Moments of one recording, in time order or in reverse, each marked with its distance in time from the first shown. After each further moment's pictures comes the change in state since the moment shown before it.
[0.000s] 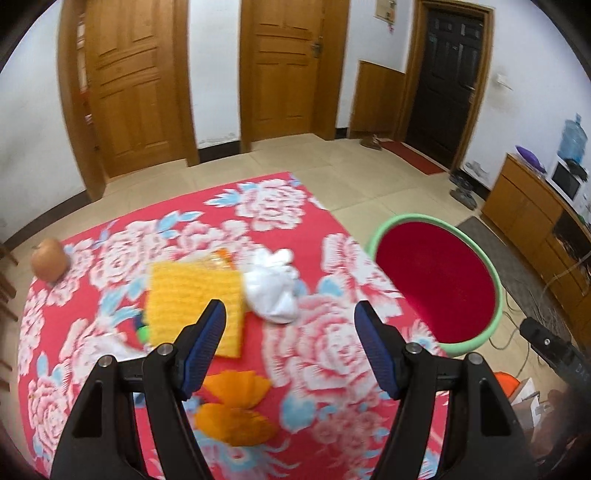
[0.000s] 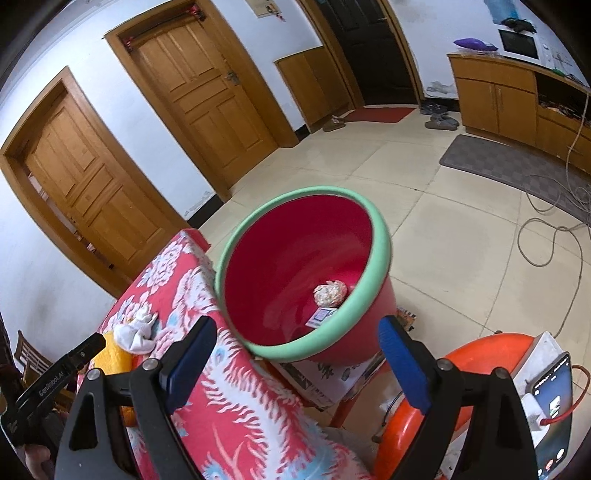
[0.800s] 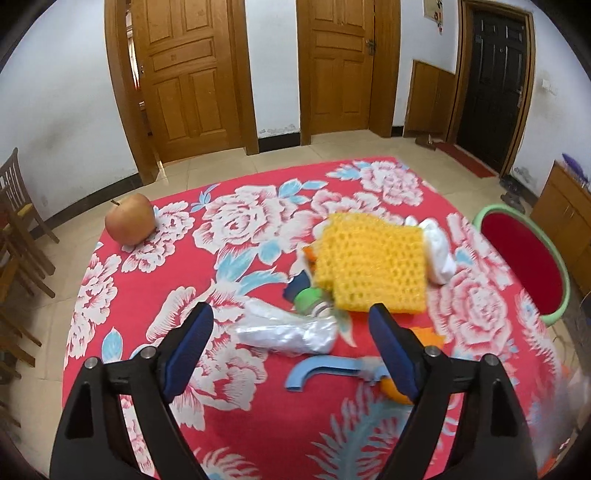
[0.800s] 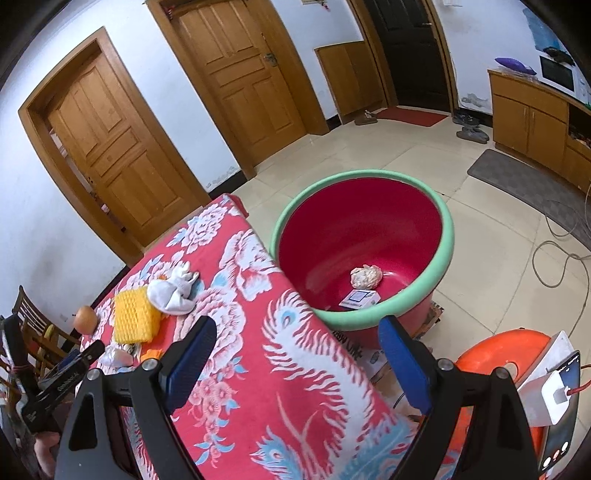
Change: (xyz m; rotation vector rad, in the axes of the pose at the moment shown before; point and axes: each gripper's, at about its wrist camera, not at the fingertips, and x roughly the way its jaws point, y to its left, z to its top) left arm 0.001 0.117 -0.040 -0.041 0.021 0.182; right arm -0.001 0.071 -0.028 -0.135 0.053 0.028
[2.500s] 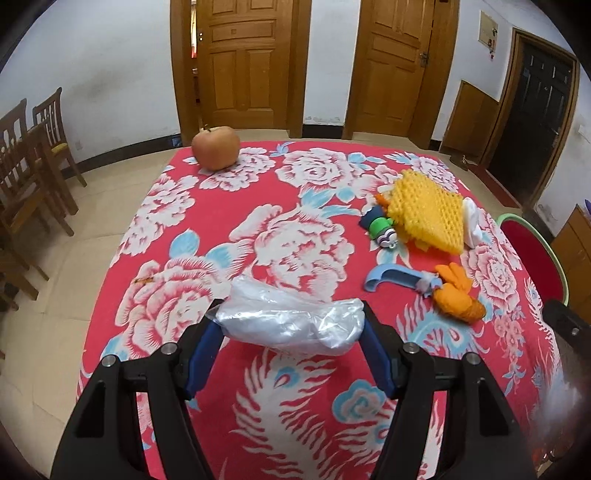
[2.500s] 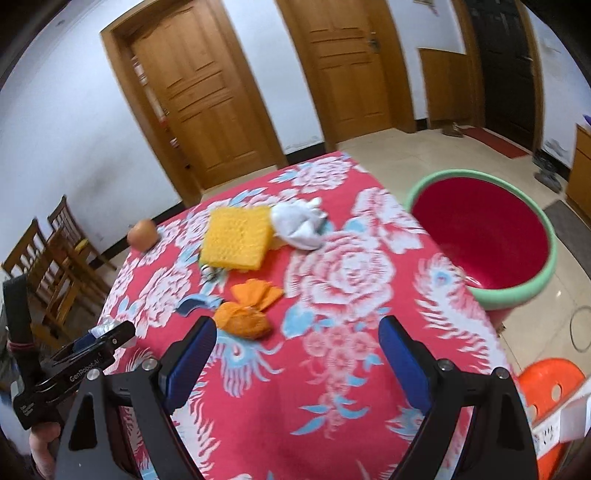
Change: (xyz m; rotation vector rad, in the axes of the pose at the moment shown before) left arm -0.052 0.060 -0.073 -0.212 0.026 0.062; right arm 0.015 0.117 -0.060 -0.311 0.086 0.185
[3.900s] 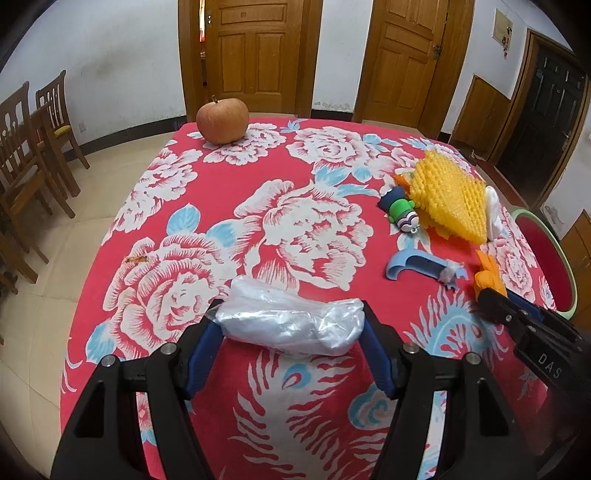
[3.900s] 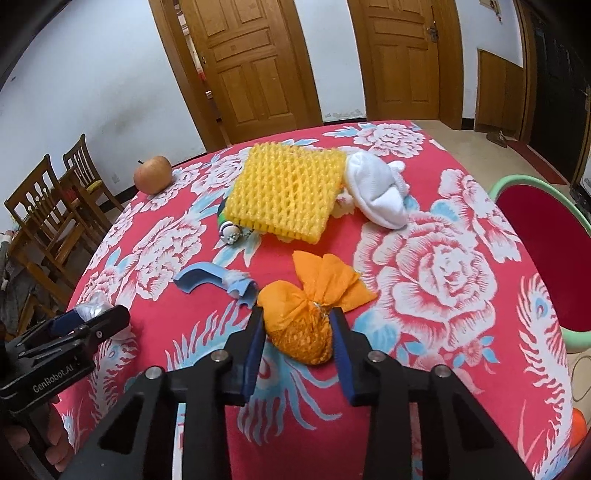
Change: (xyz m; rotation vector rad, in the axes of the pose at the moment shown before) left arm 0.025 0.005 -0.007 -0.034 0.053 0.004; right arm 0.080 0.037 -0.005 -0.167 0.122 0.050
